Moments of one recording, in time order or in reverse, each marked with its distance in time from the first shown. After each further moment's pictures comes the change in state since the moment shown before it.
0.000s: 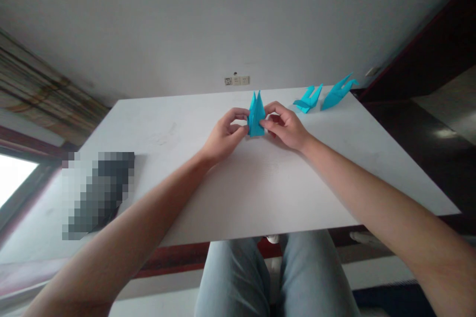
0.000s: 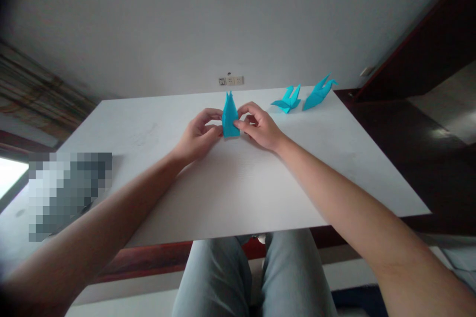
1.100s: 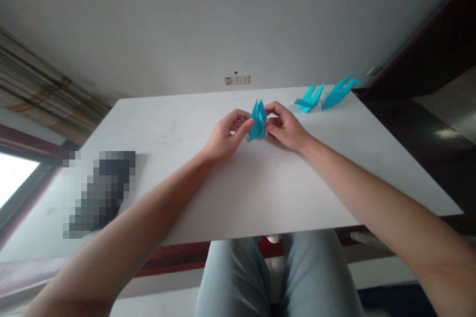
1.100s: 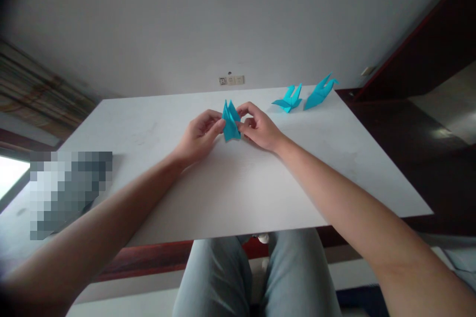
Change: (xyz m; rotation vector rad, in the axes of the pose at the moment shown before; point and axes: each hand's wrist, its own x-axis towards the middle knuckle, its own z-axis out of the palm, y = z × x) left_hand -0.001 0.011 0.003 0.135 0.008 0.071; right_hand -0.002 0.006 0.002 0.048 -0.036 0.071
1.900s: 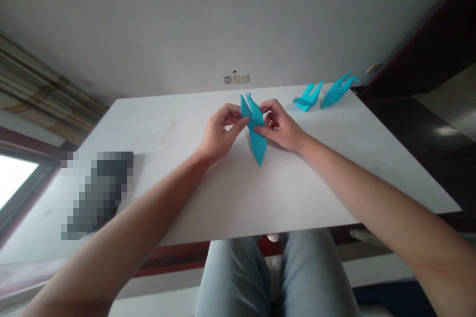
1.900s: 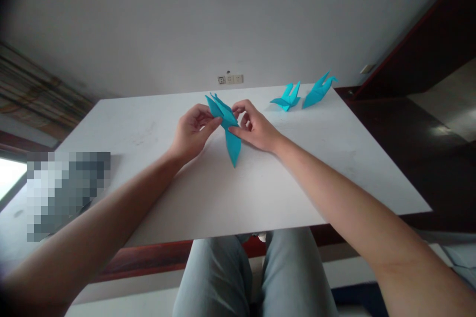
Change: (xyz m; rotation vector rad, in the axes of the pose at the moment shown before) left_hand 0.004 -0.005 0.001 -0.077 0.124 0.023; right_hand -0.001 -0.003 0.003 -0.158 -0.016 -0.103
